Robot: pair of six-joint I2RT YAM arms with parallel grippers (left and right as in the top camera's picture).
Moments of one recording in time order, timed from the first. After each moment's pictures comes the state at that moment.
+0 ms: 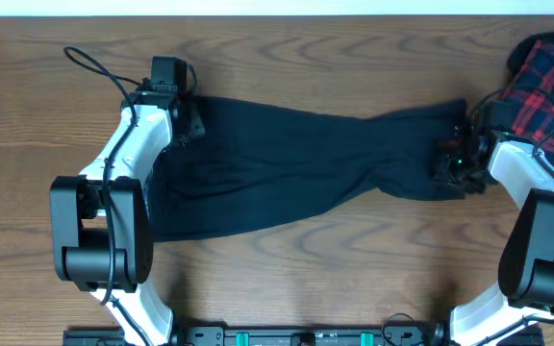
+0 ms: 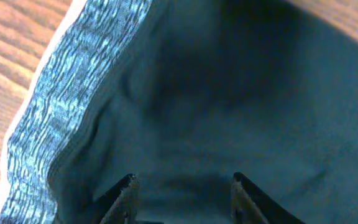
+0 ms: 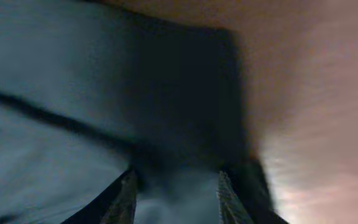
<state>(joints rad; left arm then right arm) -0.06 1.91 1.33 -0.67 -0.11 -0.43 -0.20 1.81 1.04 -0.63 -0.07 0.18</state>
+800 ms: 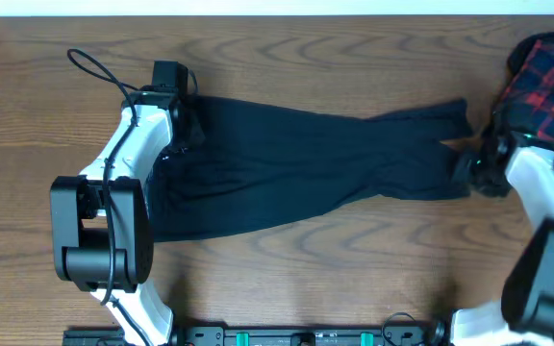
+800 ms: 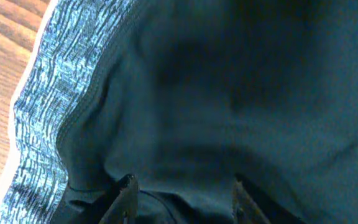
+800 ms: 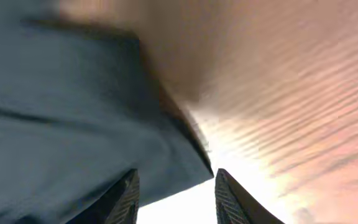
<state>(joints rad) -0.06 1.91 1.33 -0.75 -0.11 -0.43 -0.25 1.64 1.06 -0.70 0.01 0.20</state>
